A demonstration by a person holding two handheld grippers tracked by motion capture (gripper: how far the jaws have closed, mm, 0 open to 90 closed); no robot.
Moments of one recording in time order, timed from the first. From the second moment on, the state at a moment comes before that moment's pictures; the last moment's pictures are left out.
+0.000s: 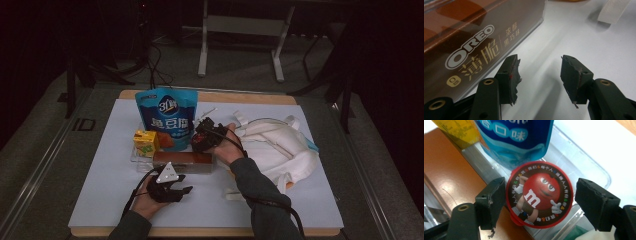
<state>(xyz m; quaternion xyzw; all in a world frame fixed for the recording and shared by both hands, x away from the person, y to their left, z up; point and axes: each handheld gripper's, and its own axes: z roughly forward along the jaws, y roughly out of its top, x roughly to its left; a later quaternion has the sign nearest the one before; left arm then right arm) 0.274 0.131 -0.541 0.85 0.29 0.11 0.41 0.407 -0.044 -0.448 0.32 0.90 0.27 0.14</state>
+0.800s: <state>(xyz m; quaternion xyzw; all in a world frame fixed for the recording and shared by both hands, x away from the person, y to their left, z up) 0.274 0.131 -0.541 0.85 0.30 0.11 0.42 0.401 -0.067 -0.423 0.30 0.90 0.28 0.14</state>
